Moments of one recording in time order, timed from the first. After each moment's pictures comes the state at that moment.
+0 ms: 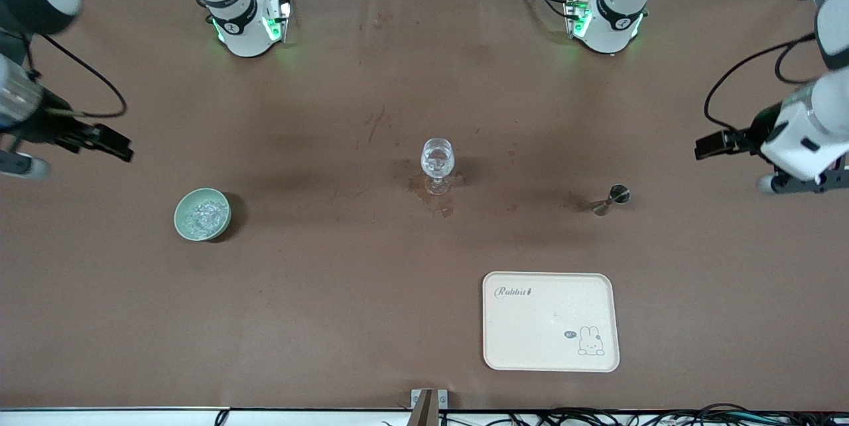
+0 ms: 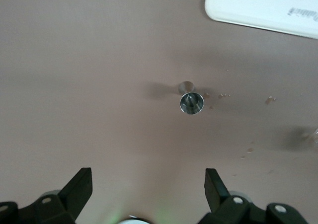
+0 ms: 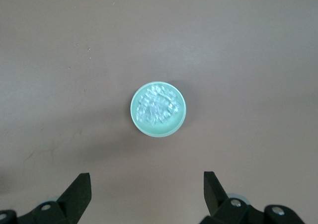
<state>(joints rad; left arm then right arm) 0.13 0.20 -0.14 -1.58 -0.05 1.56 -0.18 -0.03 0.01 0.01 -1.84 -0.02 1.85 0.17</state>
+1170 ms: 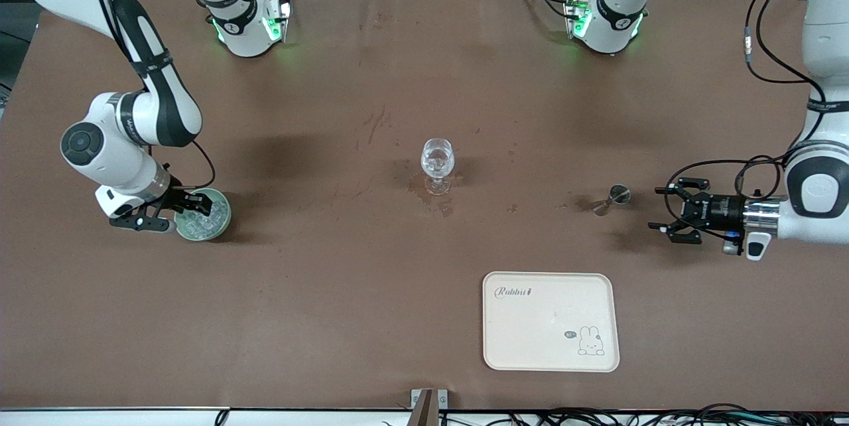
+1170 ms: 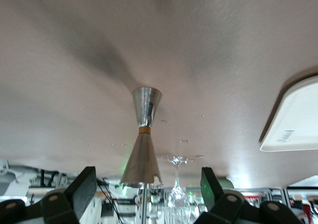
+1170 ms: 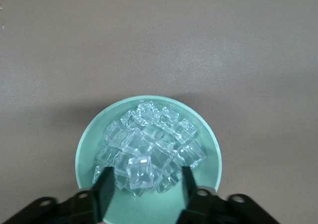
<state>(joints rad) 0.37 0.72 -0.14 -1.60 -0.67 1.65 -0.71 -0.06 0.32 0.01 -2.18 -0.04 2.53 0.08</state>
